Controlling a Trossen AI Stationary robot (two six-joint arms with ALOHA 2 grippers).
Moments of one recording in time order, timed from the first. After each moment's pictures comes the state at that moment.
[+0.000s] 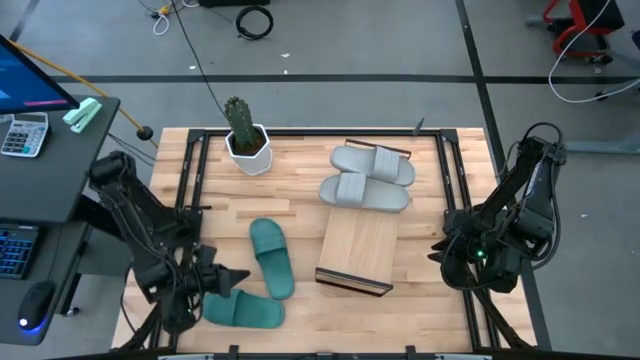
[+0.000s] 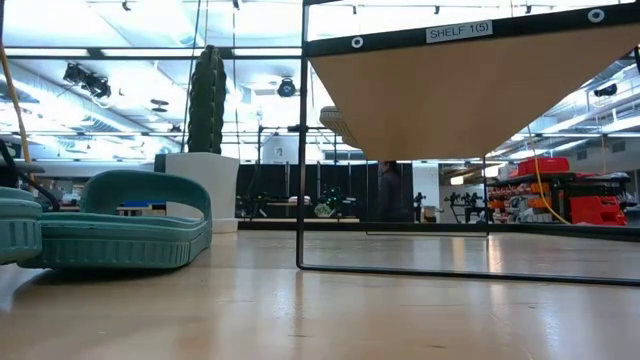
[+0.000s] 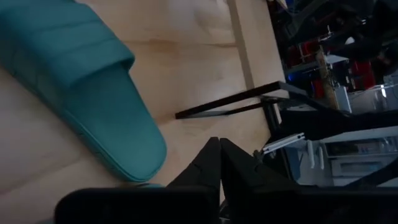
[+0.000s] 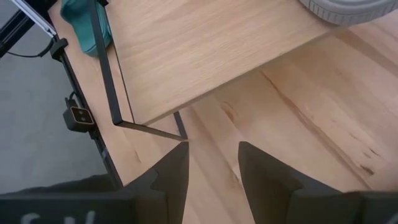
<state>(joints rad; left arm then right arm) -1.09 1.32 0.89 -0.66 -1.07 -2.25 1.01 1.09 1.18 -1.31 0.57 1.63</state>
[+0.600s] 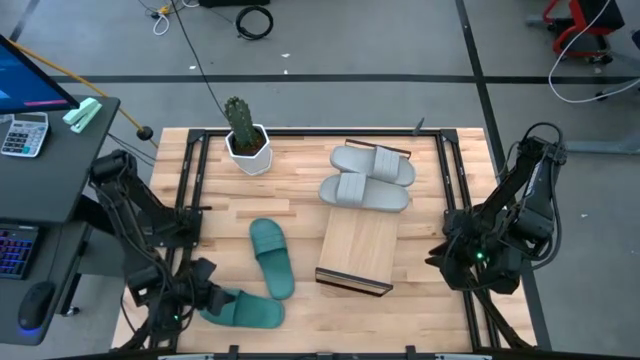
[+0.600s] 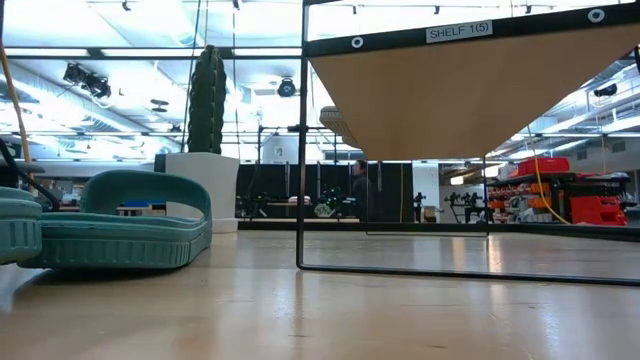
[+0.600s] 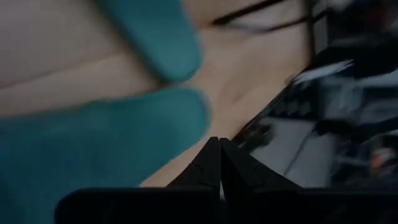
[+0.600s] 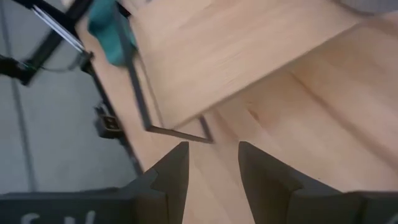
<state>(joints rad) -1.17 1.30 0.90 -0.63 -0.75 -2.26 1.01 1.09 1.18 -1.22 0.58 1.66</state>
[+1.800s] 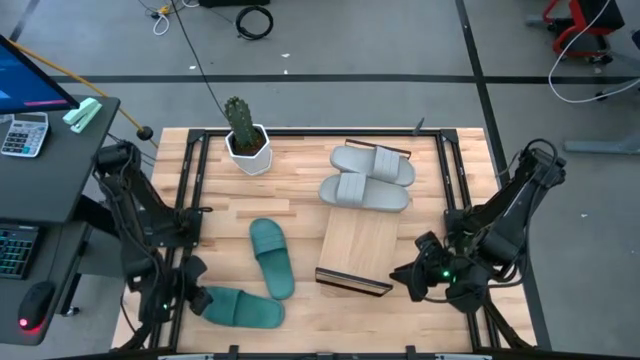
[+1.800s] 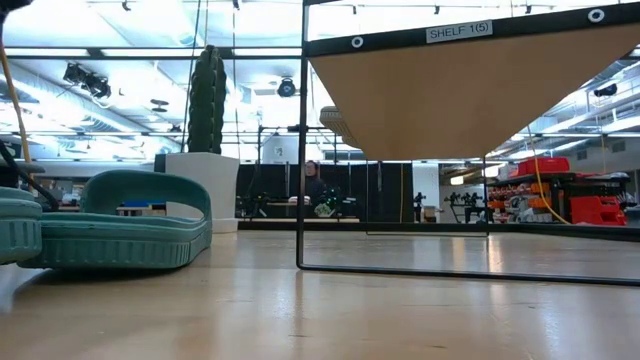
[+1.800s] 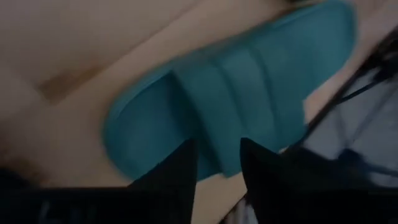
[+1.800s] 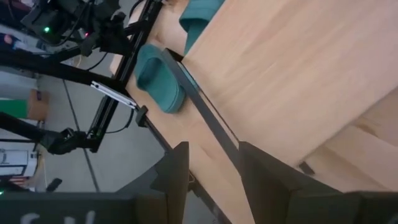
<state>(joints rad) -1.30 1.18 0.65 -0.60 -0.44 -2.23 0.87 1.29 1.18 -0.79 0.66 1.76</state>
